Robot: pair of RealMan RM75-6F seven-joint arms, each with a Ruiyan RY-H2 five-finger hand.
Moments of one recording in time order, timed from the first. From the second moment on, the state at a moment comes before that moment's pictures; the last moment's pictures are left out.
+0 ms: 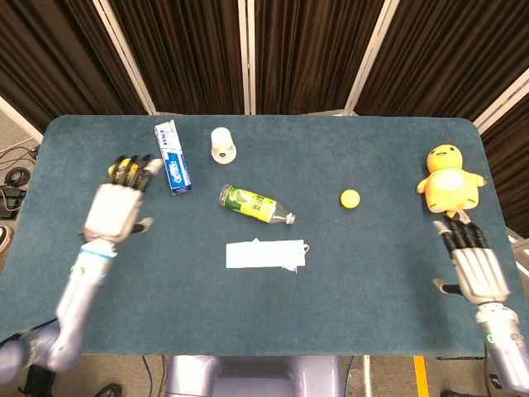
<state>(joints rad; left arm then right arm) -0.58 -1.28 -0.18 -1.75 1.18 1.32 0.54 0.24 -1.12 0.11 -1.55 -1.43 1.23 -0.09</state>
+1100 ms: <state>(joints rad) -0.34 -1.14 -0.09 -1.86 1.14 1.45 0.49 0.88 -1.52 0.19 -1.52 -1.19 0.60 -0.38</state>
